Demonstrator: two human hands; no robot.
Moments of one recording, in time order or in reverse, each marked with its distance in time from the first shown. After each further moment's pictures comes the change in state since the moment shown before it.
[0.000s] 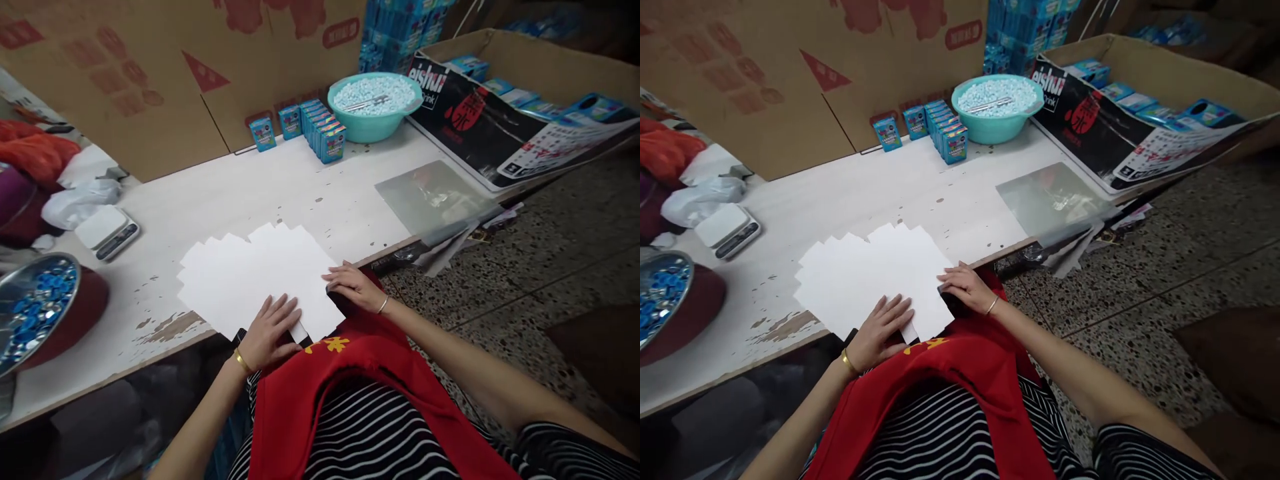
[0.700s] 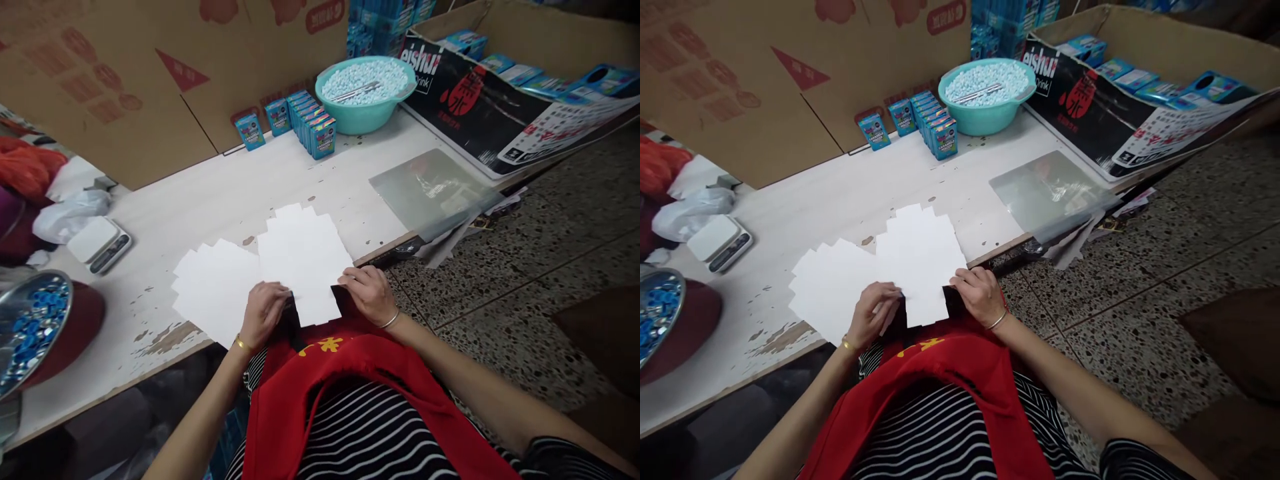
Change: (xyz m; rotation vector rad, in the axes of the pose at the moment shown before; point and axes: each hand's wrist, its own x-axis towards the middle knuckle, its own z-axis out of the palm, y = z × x) left_hand 0.045 -0.011 -0.010 -0.158 0.326 -0.231; right_hand -0.018 -0.029 -0.011 -0.421 0.232 0.180
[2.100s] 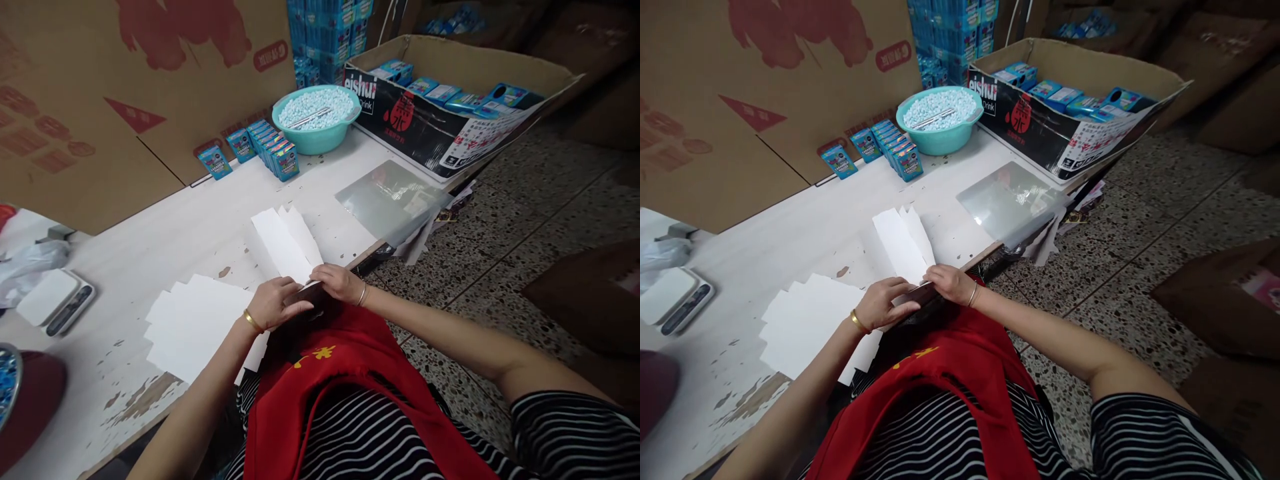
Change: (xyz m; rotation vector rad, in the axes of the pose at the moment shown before) left_hand 0.121 0.028 0.002 0.227 -0.396 0.308; right_hand 0.062 0.053 0.020 0.058 0.016 -0.418
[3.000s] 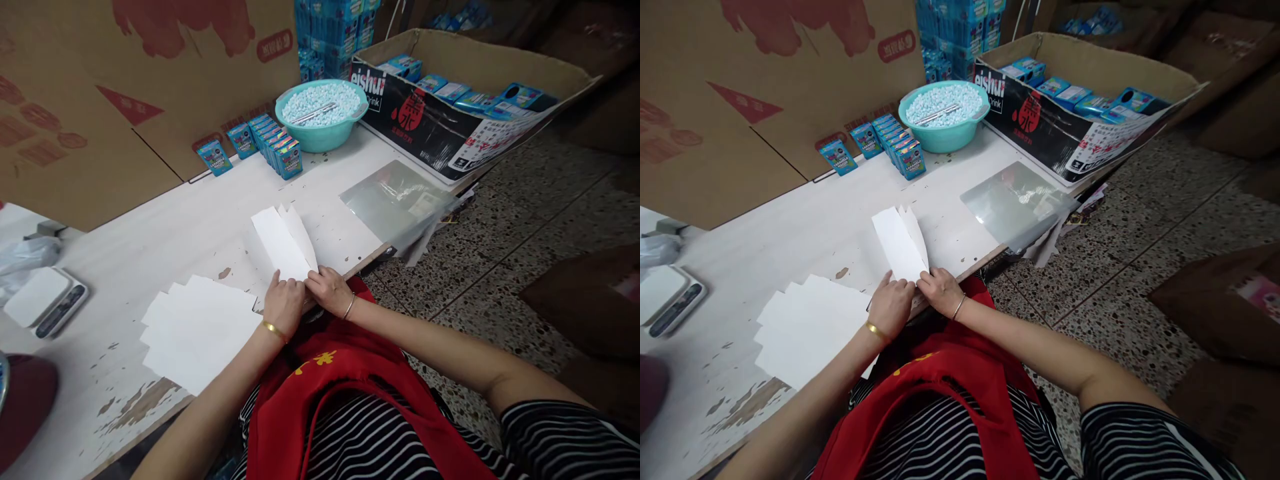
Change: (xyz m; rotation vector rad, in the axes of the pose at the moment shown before) left_hand 0.016 0.035 0.001 0.264 -0.124 -0.303; right_hand 0.032 -0.038 0.011 -0.374 -0.238 0.269
